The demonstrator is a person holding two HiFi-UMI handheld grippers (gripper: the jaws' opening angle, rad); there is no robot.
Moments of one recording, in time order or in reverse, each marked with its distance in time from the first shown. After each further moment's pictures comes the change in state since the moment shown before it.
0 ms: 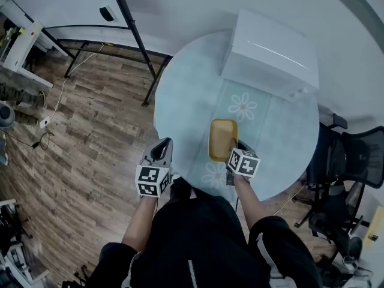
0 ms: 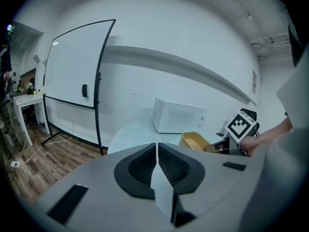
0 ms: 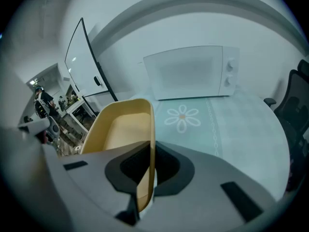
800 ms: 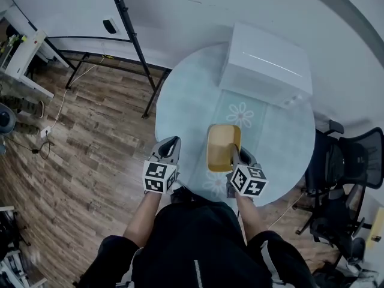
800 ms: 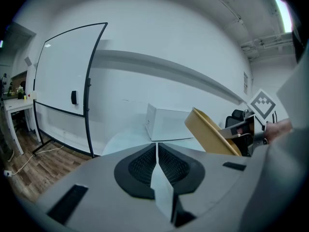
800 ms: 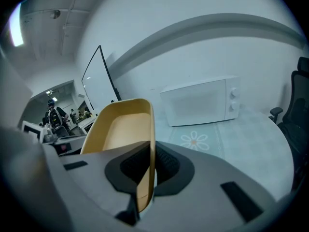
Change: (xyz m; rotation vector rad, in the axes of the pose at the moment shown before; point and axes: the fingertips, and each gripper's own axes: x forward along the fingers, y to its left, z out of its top) left arm 0.020 -0.020 0.031 0.050 -0.054 -0.081; right arm -0.089 0.045 0.059 -0.014 -0.253 0.112
